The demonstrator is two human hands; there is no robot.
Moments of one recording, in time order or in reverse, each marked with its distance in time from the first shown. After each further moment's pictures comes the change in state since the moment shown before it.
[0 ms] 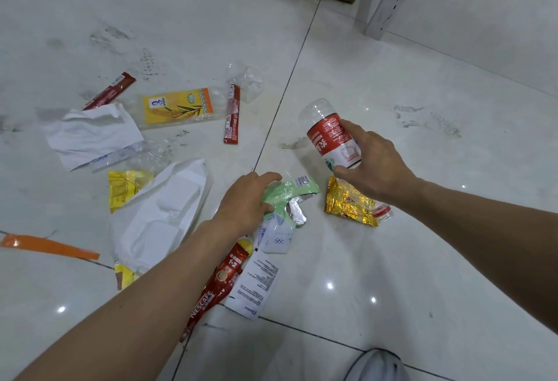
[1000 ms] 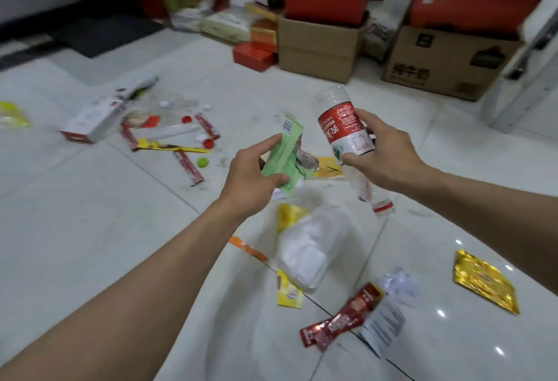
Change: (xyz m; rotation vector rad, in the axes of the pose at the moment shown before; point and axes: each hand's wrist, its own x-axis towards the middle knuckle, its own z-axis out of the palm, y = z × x) left_hand -0.161 -0.046 -0.230 -0.442 0.655 -0.160; right_hand -0.001 -0.261 -0.021 0.271 0.110 -0.377
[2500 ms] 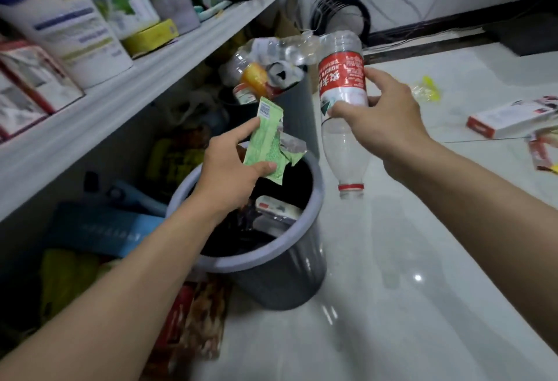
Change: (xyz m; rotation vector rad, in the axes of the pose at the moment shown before) left_hand -0.386 -0.028 -0.390 0.404 1.116 -0.409; right_hand -0.181 -0.501 0.228 0.854 -0.713 -0.491
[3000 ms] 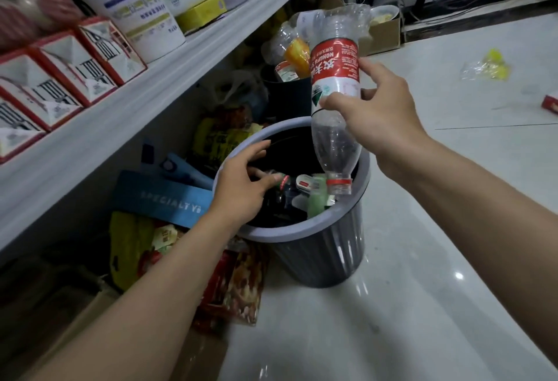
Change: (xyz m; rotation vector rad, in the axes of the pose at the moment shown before) left_hand -0.040 -0.054 -0.026 0.102 0.020 -0.176; right_hand -0.028 -0.007 0.055 0.125 -0.161 0.006
